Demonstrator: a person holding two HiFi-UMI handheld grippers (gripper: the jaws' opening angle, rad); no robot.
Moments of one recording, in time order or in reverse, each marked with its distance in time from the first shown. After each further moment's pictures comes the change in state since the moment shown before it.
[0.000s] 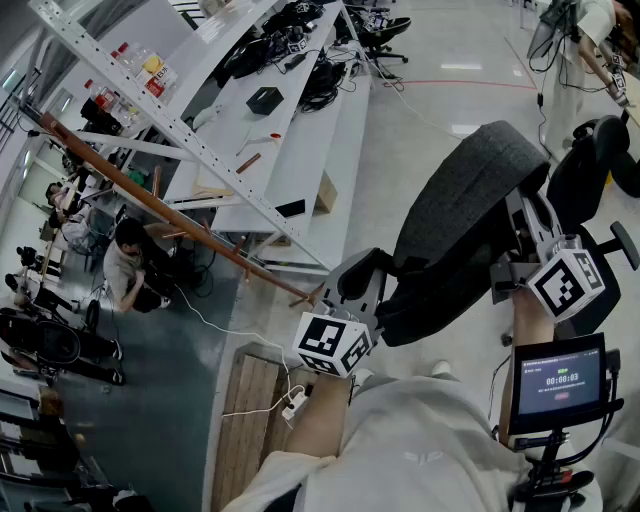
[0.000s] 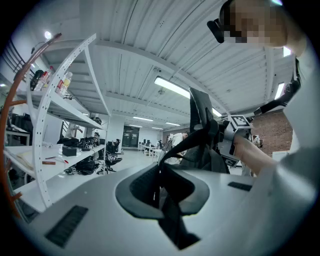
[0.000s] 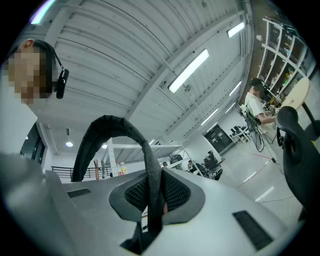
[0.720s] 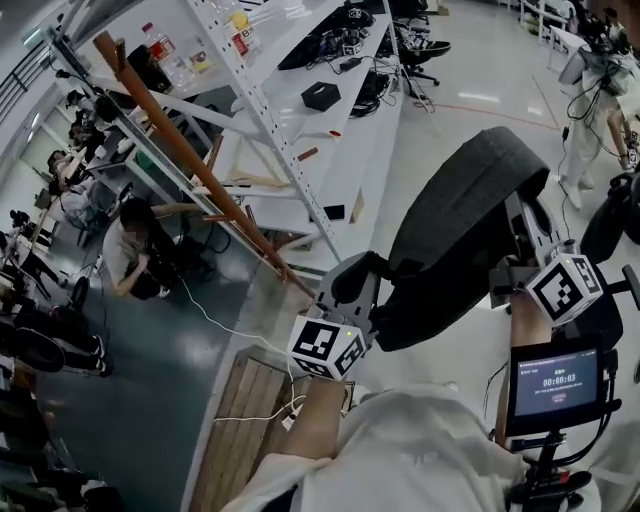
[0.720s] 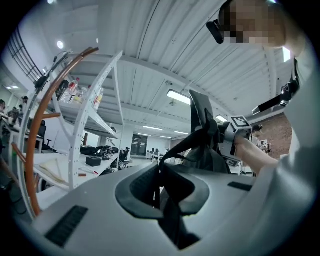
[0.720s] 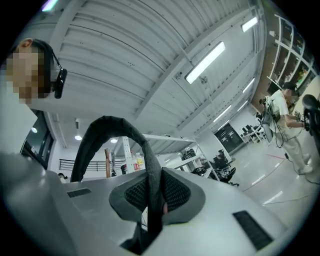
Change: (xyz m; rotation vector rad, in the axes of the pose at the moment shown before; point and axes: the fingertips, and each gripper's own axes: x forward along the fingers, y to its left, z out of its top) left arm -0.115 0.155 0.025 -0.021 -0.097 0.085; right arm 0.101 0.157 -0.079 -0.054 0.033 0.107
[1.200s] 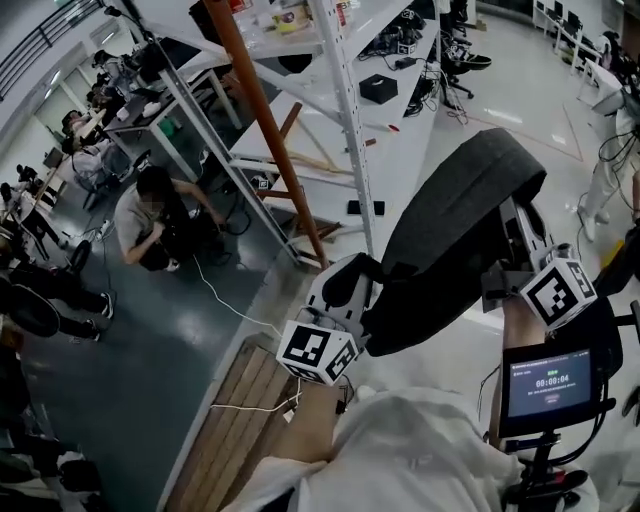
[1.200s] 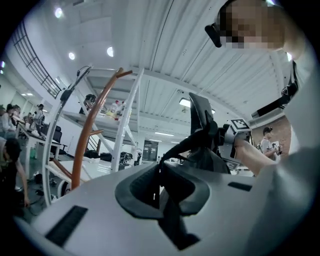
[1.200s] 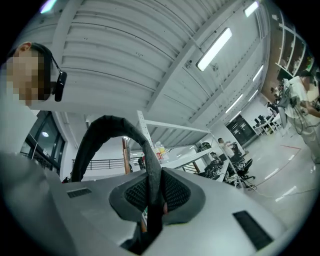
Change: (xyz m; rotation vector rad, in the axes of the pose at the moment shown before) left arm -0.108 0.120 0.023 -0.012 -0.067 0.124; right arm 0.082 0.131 -0.076 0.028 0.052 0.099
